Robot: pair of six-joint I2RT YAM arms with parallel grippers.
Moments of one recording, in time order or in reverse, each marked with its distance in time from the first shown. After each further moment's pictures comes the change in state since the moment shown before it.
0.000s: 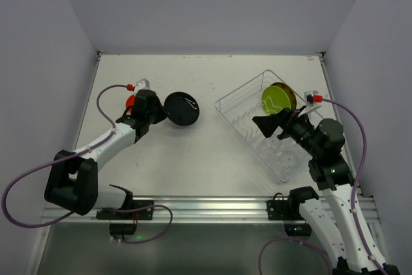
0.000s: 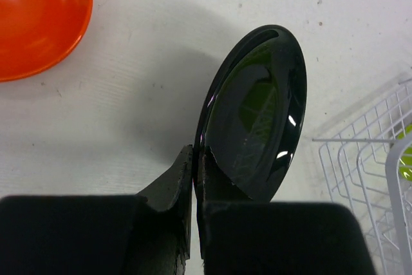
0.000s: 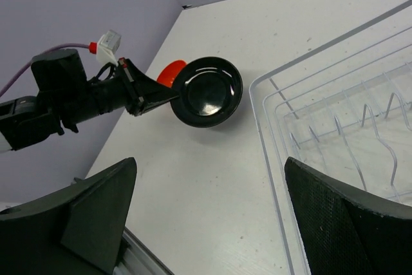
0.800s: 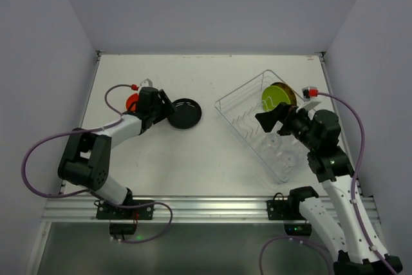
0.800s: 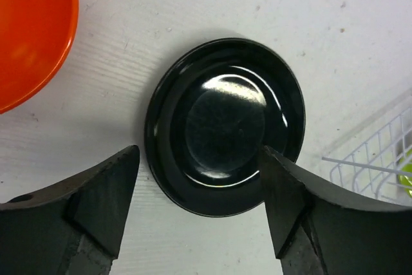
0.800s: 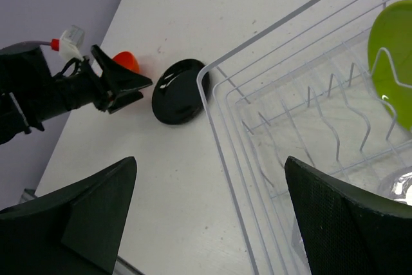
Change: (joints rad) left arm 0.065 0.246 0.044 0.126 0.097 -0.024; right arm 0.000 0.074 0.057 -0.134 0.121 -0.094
